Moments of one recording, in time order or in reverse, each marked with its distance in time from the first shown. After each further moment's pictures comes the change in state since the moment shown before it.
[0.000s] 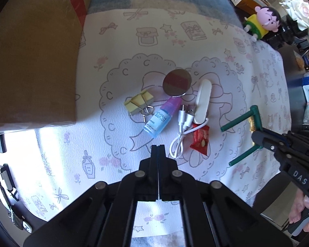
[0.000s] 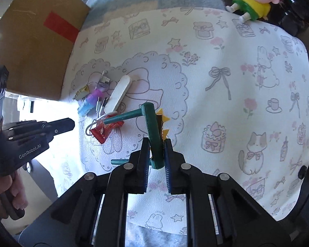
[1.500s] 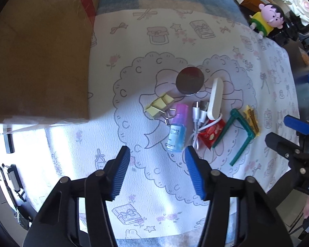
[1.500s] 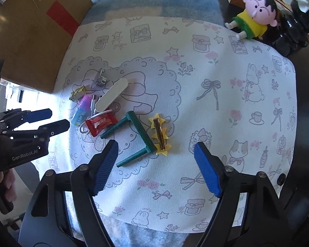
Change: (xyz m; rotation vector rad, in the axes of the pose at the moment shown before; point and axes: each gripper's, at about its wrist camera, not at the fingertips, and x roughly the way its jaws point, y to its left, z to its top) left arm 0.009 -0.001 -0.008 0.015 0.001 0.068; right arm -0.003 0.017 0.006 -0.102 0.020 -0.141
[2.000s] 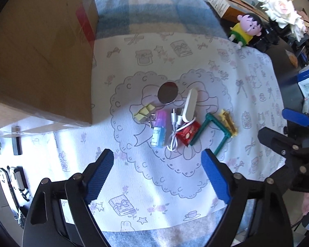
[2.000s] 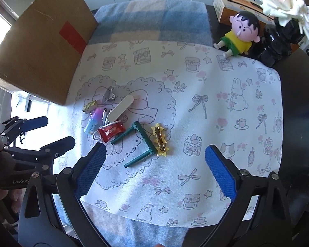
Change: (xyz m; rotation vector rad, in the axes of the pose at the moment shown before) left arm -0.045 -0.017 -0.014 0.033 -0.111 -0.016; right arm -0.046 0.004 -0.005 0.019 -0.104 -0.020
